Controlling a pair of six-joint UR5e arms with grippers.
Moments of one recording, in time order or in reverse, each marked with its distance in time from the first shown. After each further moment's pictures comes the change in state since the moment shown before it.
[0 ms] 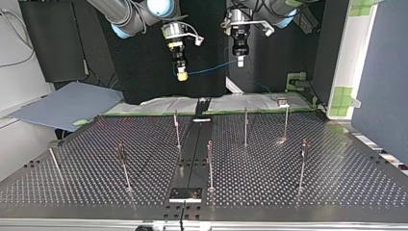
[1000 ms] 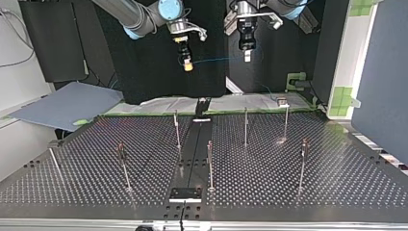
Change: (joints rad) left arm 0.015 0.129 -0.072 -0.072 -0.005 0.003; right arm 0.034 0.134 -0.034 0.141 0.018 0.005
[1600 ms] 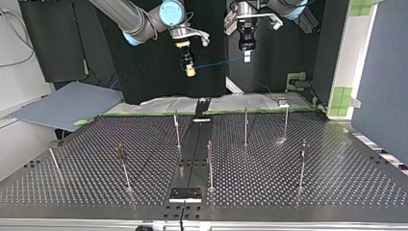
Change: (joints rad) left arm 0.009 -0.008 0.000 0.008 0.018 0.032; right arm 0.005 -0.060 -0.072 0.135 -0.016 0.046
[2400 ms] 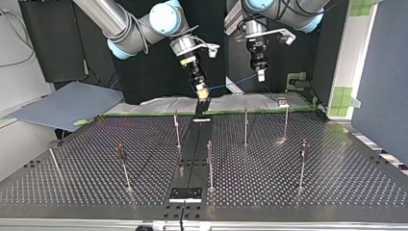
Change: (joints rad) left arm 0.148 0.151 0.102 -0.191 0.024 0.003; right arm -0.002 -0.193 -0.169 0.129 -0.188 0.088
